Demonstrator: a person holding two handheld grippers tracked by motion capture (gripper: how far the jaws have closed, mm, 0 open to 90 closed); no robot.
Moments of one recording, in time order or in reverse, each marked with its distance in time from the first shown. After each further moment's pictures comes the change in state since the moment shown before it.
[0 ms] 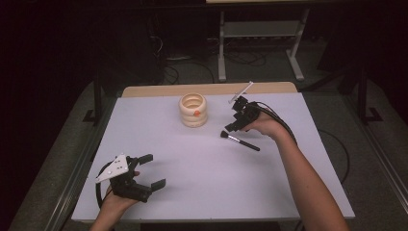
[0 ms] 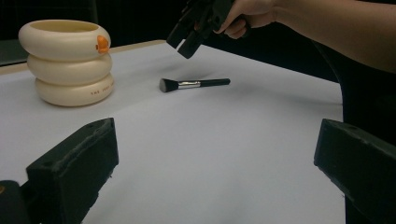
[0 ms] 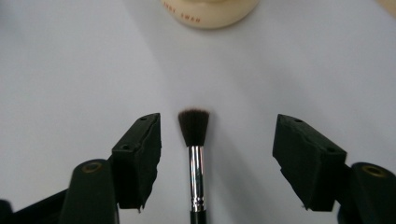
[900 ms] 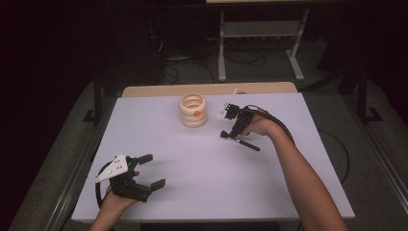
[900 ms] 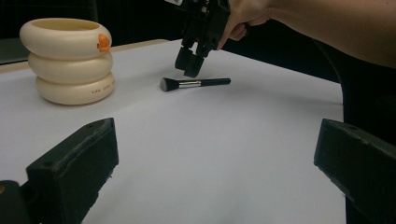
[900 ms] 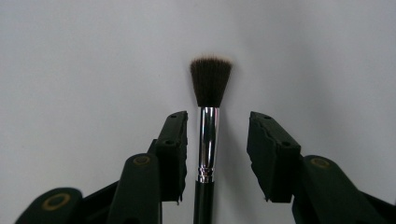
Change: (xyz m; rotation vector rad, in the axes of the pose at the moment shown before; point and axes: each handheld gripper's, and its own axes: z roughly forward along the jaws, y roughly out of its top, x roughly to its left) left arm 0.001 -0.001 -0.001 0.004 0.001 -0.003; right arm 0.007 0.007 0.026 0.278 0.023 -0.100
